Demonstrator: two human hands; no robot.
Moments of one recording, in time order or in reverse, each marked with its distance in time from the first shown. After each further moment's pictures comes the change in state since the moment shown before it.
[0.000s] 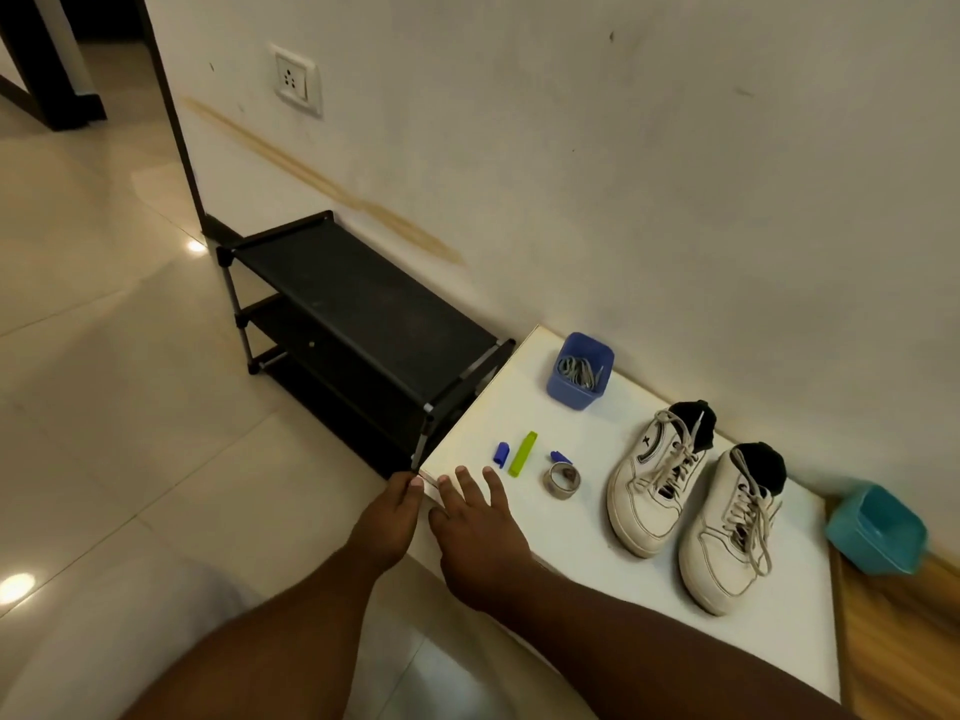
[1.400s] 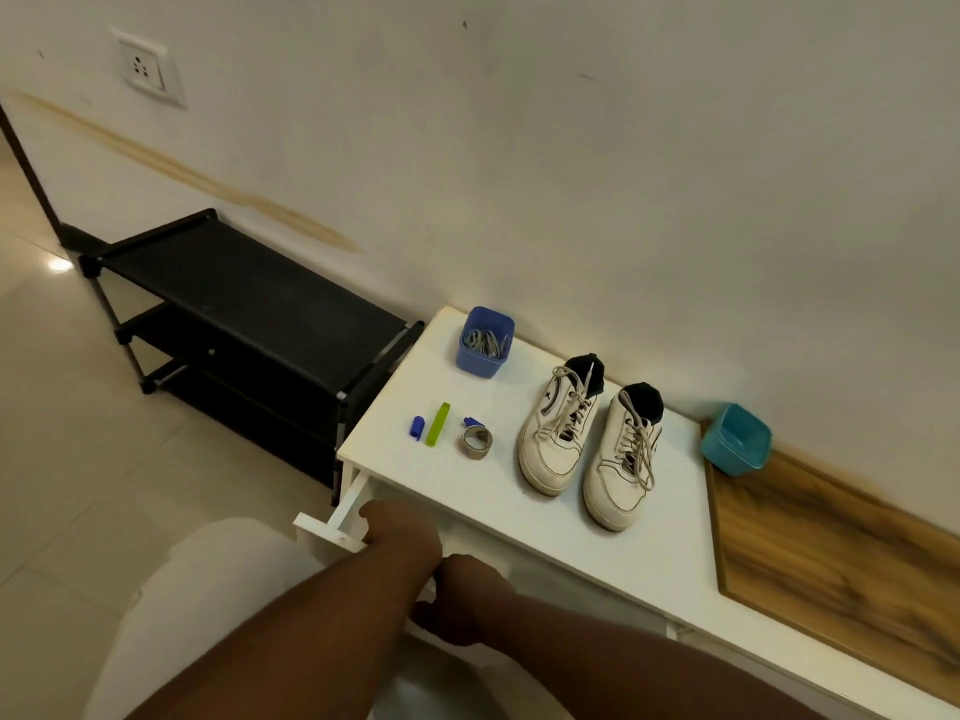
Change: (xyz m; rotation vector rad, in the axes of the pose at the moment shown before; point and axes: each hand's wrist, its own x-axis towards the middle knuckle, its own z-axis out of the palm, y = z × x) left_hand -0.042 0.061 0.089 1.307 -0.311 0.160; right_hand -0.104 0.004 0.029 0.707 -0.444 0.421
